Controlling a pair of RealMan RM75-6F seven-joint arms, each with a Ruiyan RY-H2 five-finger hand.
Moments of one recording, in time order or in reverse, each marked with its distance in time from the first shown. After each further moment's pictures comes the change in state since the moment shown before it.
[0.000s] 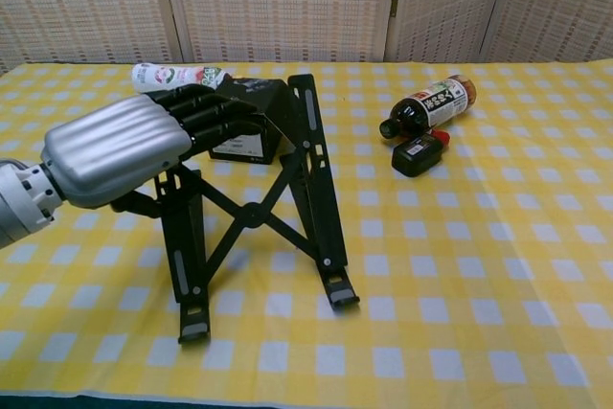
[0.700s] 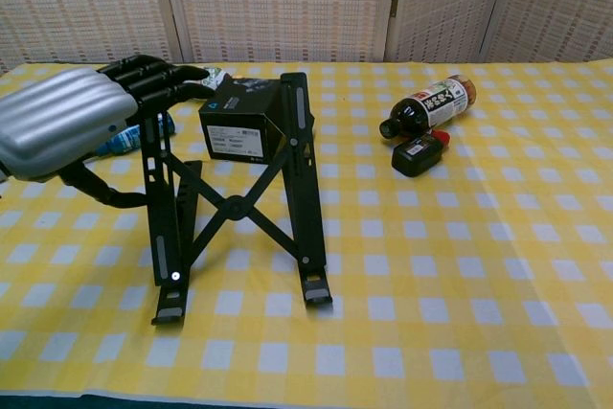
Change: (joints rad) left arm 0.046 0.090 0.009 -0.071 -0.049 0.094 -0.128; right arm 0.008 0.009 -0.021 -0.006 -0.051 -0.011 0.040
